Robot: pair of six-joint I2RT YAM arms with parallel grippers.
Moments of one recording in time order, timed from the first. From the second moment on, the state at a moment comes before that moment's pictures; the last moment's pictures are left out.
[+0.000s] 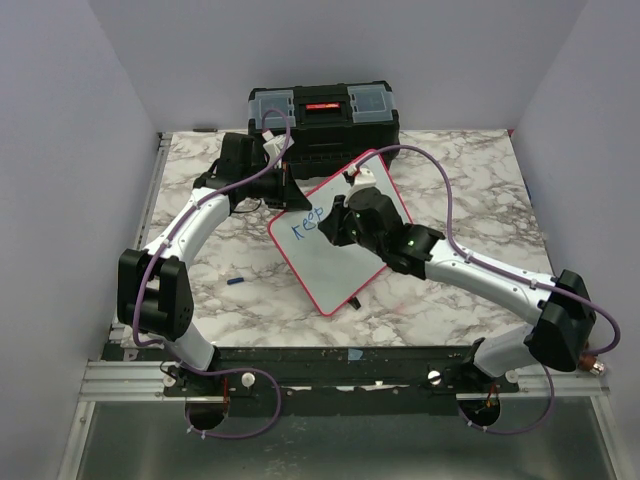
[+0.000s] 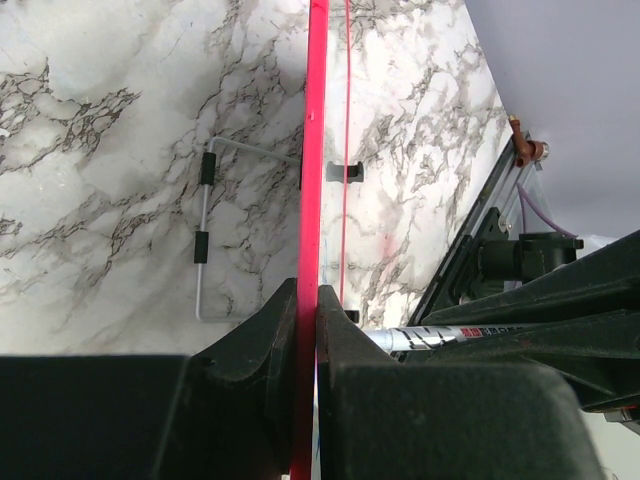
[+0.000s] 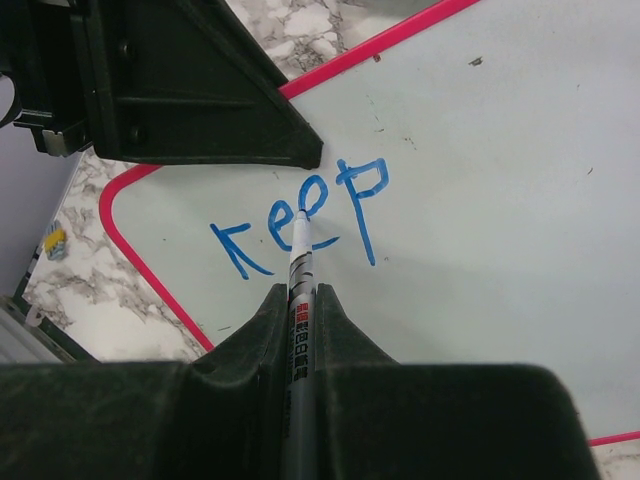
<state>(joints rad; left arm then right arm) -0.25 1.61 1.32 -0.40 0.86 -0.26 0.91 1.44 1.15 -0.15 0.23 0.52</state>
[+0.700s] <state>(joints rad) -0.25 1.61 1.32 -0.40 0.86 -0.26 0.92 1.43 1.15 -0.24 0.28 0.53</state>
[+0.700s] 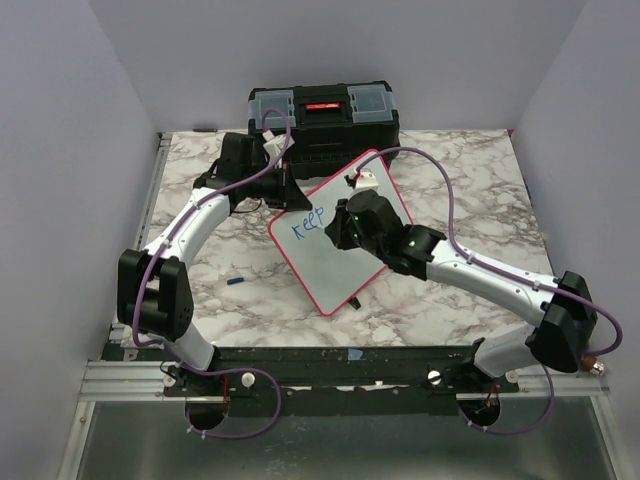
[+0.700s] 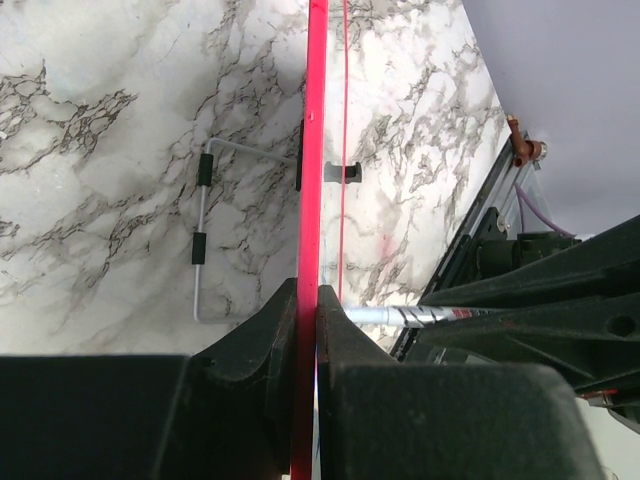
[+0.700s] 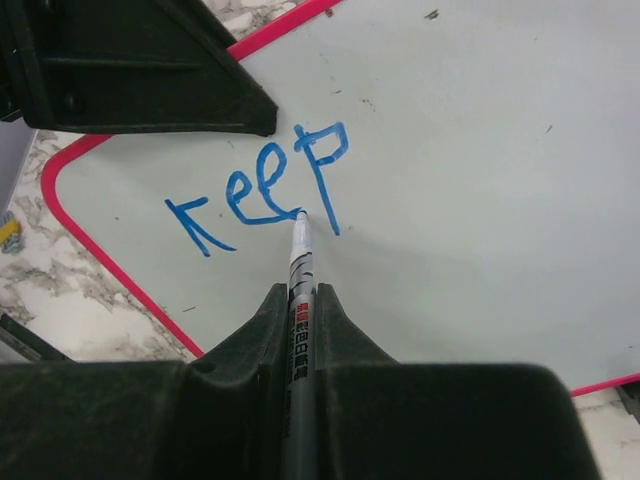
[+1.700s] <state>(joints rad) -0.26 1.61 1.32 -0.38 0.87 -0.26 0.89 1.17 1.09 -0.21 0.42 0.52</state>
